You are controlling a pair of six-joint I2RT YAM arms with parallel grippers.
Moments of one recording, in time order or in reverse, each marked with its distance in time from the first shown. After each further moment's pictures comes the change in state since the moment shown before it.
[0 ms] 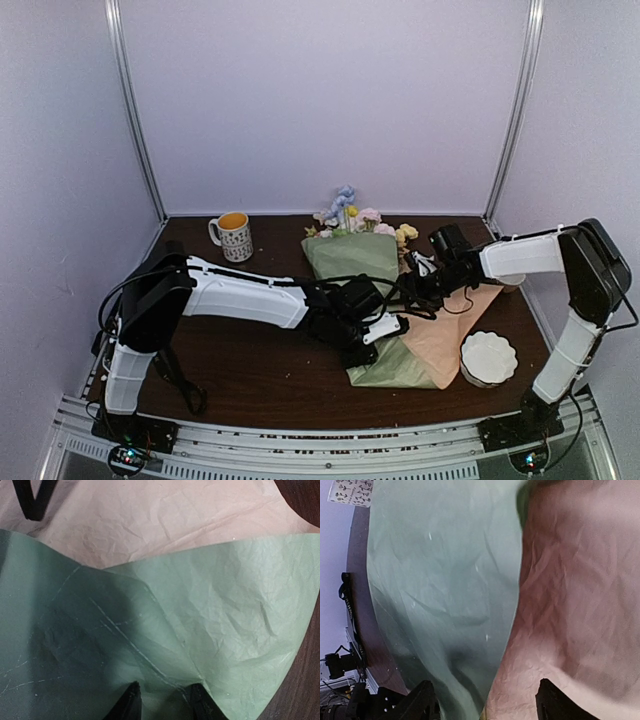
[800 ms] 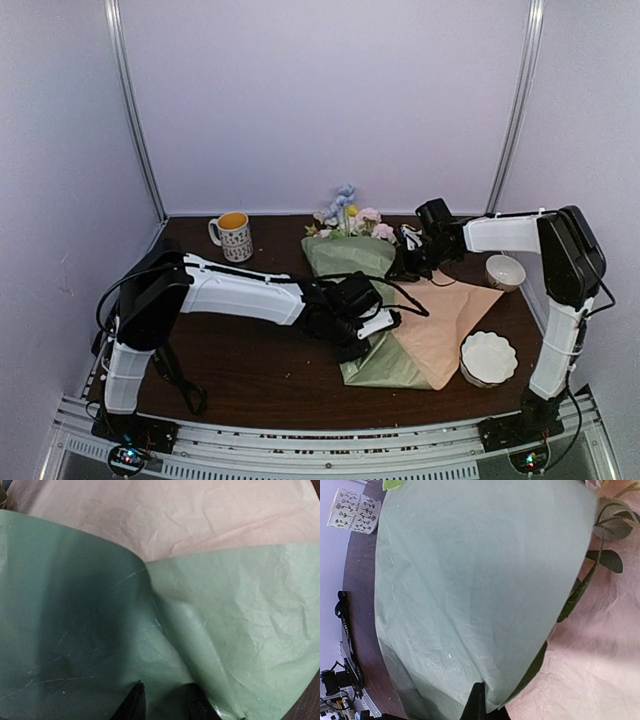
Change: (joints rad) left arm 0.017 -0.013 -0.014 -0.020 -0.103 0.001; right arm -0.021 0.184 0.286 -0.085 0.027 -0.068
